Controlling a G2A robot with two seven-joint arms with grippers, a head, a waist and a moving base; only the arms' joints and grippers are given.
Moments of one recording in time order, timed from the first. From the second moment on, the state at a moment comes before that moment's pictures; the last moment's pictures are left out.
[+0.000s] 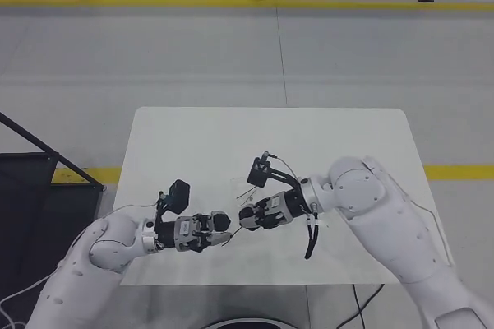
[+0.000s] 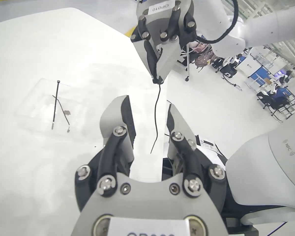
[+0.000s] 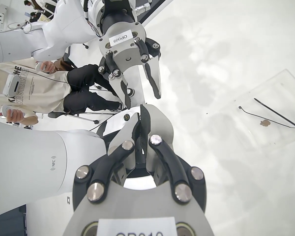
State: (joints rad) left arm 1.32 -0.95 -1.27 -1.67 0.35 -1.01 -0.56; right arm -0.67 -1.18 0.86 -1.54 -0.01 -0.43 1.32
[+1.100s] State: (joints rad) left arm 1.20 -0.84 -1.03 -1.60 0.52 -1.01 -0.20; right arm -0.61 -1.19 0.79 -1.50 0.01 -0.41 1.32
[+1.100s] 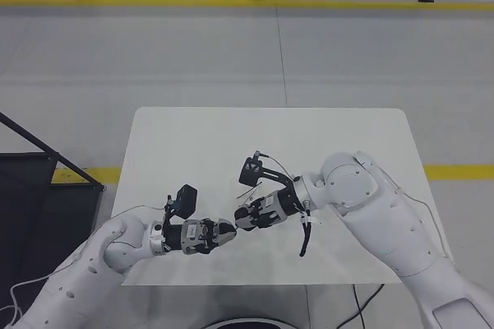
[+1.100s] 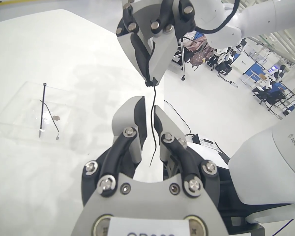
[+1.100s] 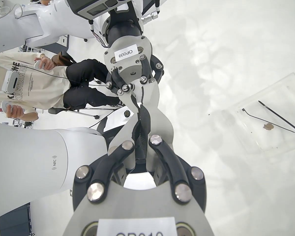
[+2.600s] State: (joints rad) left arm 1.18 -0.85 -0.99 -1.49 0.33 -0.95 0.13; right arm -0.95 -1.13 0.93 -1.63 -0.23 -0.61 0.88
